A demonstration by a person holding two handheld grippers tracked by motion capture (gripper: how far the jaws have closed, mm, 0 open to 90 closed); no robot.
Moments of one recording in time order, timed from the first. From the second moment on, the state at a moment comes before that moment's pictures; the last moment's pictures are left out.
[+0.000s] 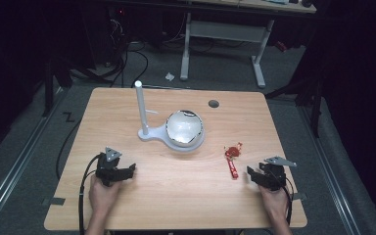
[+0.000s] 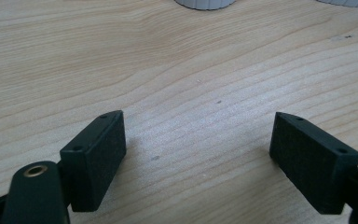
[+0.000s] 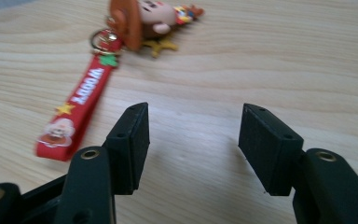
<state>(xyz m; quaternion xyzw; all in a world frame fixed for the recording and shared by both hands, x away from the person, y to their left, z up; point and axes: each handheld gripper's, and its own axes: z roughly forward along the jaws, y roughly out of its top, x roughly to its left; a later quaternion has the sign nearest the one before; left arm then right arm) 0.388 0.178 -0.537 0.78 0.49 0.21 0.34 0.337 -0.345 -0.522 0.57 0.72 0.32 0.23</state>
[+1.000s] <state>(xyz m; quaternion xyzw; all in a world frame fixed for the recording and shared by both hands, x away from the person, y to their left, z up) 0.388 0.178 -0.537 0.78 0.49 0.21 0.34 0.379 -0.299 -0.513 0.55 0.73 0.34 0.21</state>
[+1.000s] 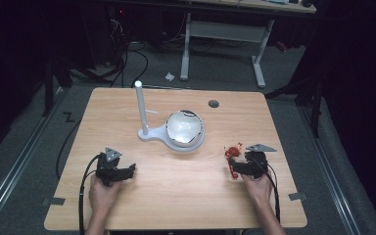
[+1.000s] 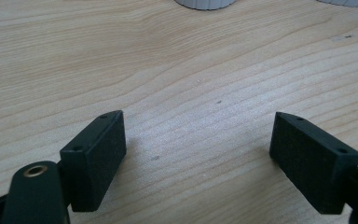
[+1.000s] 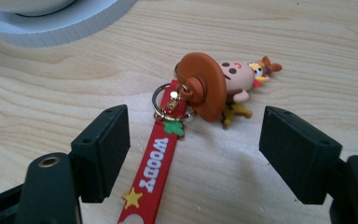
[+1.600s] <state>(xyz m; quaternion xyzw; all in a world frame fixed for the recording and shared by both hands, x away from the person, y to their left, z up) 0.388 0.178 -0.537 0.78 0.49 0.21 0.34 0.407 -0.284 -0.522 0.56 0.75 0.30 0.21</state>
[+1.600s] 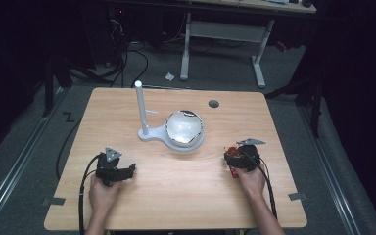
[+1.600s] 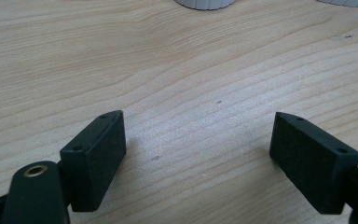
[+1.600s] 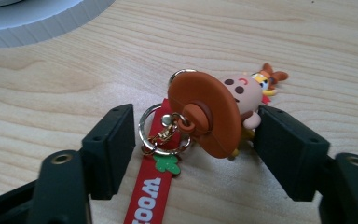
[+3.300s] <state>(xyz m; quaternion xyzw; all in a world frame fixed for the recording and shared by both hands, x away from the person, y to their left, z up) 0.388 0.178 -0.537 0.78 0.49 0.21 0.34 0.380 -0.301 -0.469 0.49 0.76 0.37 0.20</state>
